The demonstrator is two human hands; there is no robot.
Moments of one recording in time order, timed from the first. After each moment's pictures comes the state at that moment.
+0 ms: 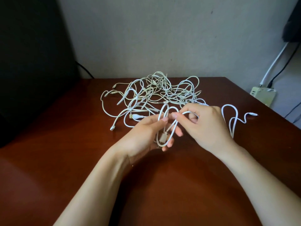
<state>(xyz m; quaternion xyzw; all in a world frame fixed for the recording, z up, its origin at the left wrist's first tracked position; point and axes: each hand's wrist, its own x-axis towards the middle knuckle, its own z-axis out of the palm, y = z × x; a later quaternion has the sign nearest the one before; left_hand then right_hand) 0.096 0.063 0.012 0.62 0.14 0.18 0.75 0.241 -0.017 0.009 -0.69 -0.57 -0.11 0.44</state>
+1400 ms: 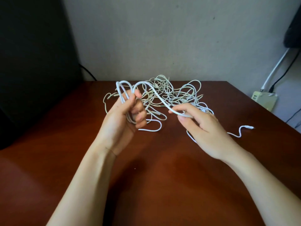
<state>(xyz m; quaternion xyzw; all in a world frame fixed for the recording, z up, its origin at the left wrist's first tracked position) 0.073 0.095 0.027 0.50 0.07 0.39 0.77 0.236 -0.026 0.022 -0.62 -0.66 0.07 0.43</state>
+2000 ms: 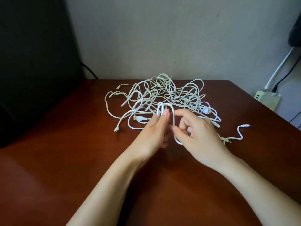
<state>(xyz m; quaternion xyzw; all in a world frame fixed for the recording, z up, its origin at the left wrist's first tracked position) 0.106 0.063 -0.001 0.63 0.22 0.30 0.68 0.217 -0.016 0.006 -0.65 -0.63 0.00 0.43</state>
